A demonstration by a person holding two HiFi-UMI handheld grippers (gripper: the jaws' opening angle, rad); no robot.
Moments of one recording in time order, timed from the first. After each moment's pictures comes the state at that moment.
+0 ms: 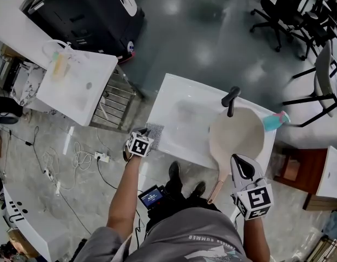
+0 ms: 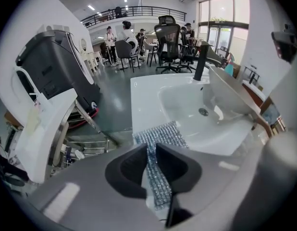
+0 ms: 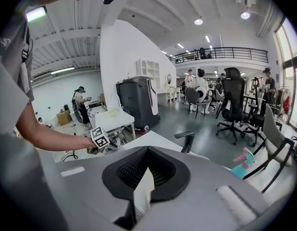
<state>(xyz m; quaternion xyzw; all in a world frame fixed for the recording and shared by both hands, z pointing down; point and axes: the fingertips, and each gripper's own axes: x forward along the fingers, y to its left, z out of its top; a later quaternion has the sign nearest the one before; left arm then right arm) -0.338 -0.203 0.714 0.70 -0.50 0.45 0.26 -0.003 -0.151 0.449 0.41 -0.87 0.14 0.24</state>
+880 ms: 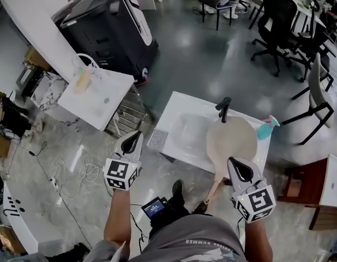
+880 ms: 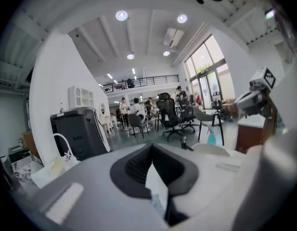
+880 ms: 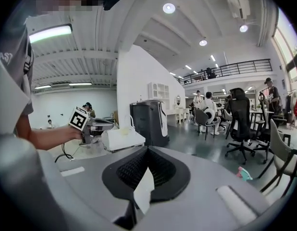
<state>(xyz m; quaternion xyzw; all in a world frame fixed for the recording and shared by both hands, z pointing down) -0.269 -0.101 0.360 0.77 -0.61 0.17 0.00 0.026 -0.072 0.348 0.37 -0.92 0.07 0.14</state>
